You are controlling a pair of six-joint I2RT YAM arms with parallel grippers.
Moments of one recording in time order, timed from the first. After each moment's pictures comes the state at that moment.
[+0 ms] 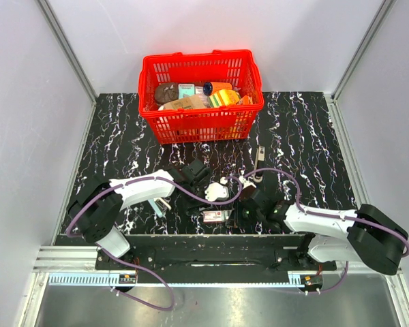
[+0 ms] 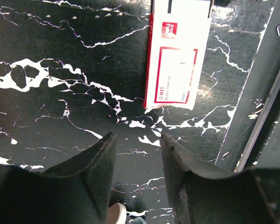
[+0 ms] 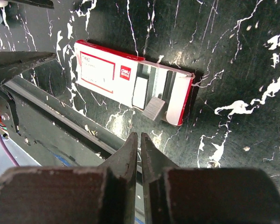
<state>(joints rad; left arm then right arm) -0.85 1.59 0.93 -0.59 0.30 0.54 0.96 1.21 0.43 -0.06 -0.10 0.90</state>
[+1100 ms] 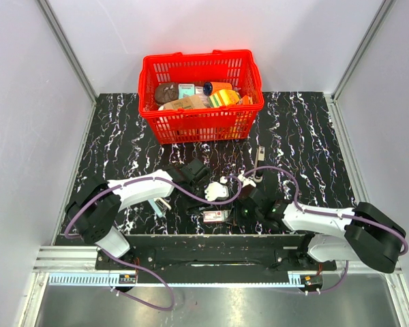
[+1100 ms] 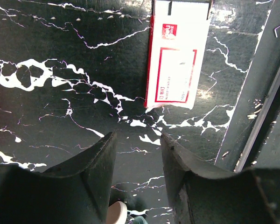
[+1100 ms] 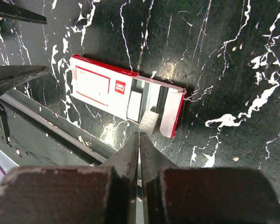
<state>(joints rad) -0.85 1.58 0.93 -0.59 0.30 0.54 0.96 1.24 0.45 -0.05 -0.03 0.88</state>
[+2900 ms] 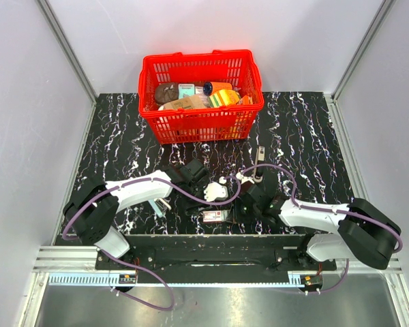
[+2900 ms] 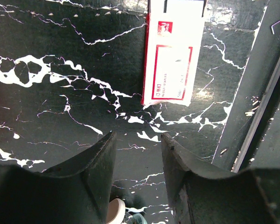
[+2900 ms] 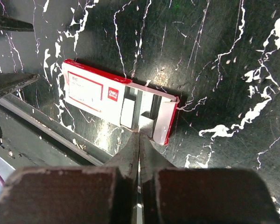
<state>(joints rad) -0.85 1.56 0.92 -0.60 0.30 0.54 0.92 1.29 0.48 -0.06 -0.07 0.82</state>
